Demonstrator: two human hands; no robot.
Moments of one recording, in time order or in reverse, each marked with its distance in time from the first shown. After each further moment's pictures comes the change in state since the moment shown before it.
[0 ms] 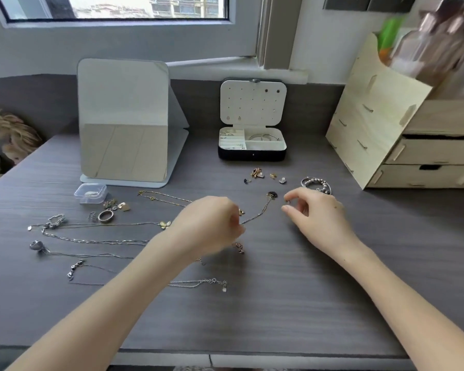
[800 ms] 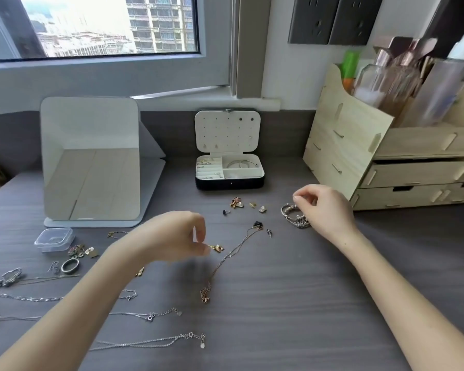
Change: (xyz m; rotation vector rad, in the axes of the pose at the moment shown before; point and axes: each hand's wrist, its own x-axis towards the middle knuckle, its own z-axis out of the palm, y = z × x) left_hand 0.042 -0.031 -0.023 0.001 -0.135 0.047; right_hand 0.057 0.042 -0.028 0.051 0.170 0.141
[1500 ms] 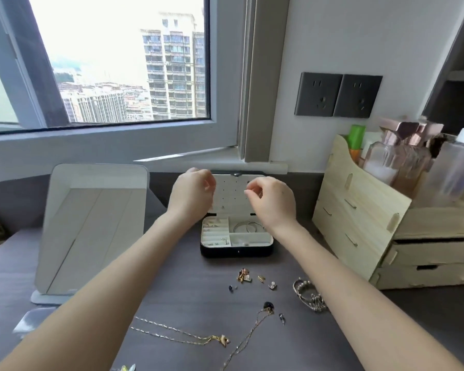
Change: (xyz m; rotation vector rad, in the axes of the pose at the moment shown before) left_hand 0.140 -0.022 -0.090 -0.298 0.847 -0.033; right_hand 0.123 -0.106 0.034 0.071 0.153 -0.243
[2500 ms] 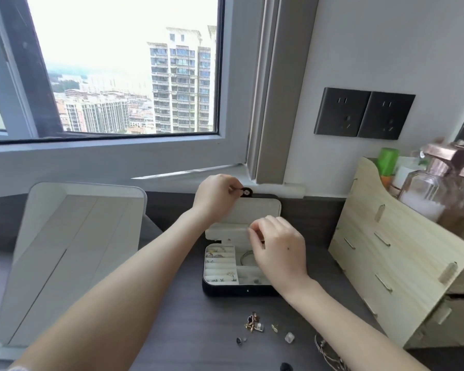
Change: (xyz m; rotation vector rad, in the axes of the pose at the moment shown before) left_hand 0.080 -0.006 0.042 -0.109 -0.084 0.096; right_hand -0.003 0.022 0.042 -0.142 0.241 -0.350
